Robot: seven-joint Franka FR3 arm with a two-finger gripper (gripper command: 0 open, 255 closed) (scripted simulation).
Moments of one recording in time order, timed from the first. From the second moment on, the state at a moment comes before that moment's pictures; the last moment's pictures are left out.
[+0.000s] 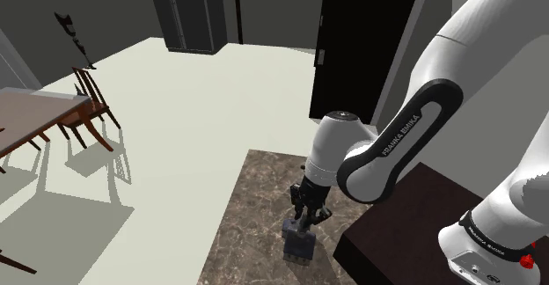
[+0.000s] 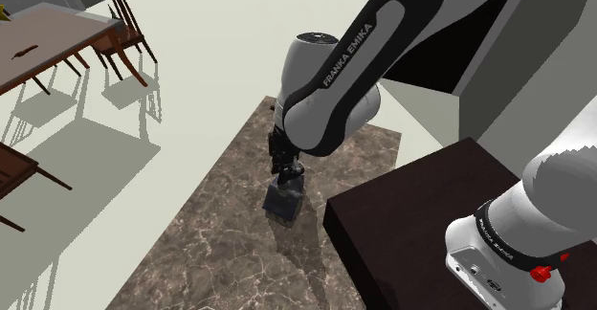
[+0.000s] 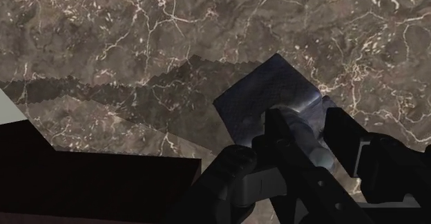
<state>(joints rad) -0.08 0.25 0.80 -2.58 0.28 2.90 1.95</state>
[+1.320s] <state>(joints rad) -0.20 -0.02 0.95 -2.56 0.55 2.65 1.80</state>
